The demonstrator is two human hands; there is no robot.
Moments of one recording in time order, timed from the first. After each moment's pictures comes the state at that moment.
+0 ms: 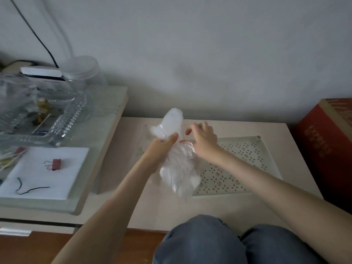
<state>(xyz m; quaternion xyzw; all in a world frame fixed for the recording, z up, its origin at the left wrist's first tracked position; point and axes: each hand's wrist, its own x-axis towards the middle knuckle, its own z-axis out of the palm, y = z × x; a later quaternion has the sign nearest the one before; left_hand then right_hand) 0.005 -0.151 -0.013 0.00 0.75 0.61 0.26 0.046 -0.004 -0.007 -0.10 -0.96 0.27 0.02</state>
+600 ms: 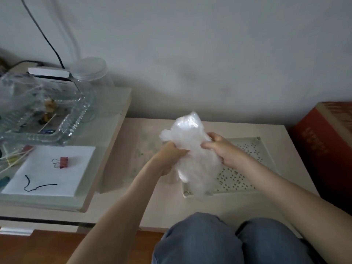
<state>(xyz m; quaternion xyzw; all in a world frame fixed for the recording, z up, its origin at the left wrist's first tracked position) 0.018 -0.147 -0.015 0.04 0.72 0.60 0.33 0.064 0.025 -0.012 -0.23 -0.73 0.64 -0.10</state>
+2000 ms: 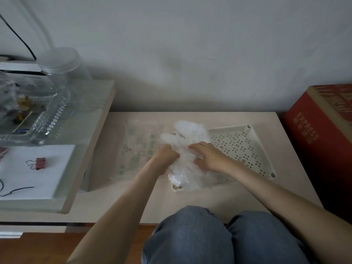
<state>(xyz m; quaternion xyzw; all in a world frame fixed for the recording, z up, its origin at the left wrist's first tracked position) 0.019 -0.121 -0.057 0.01 0.77 0.51 0.38 0.095 0.038 -0.055 -0.06 -0.95 0.28 -0.15</state>
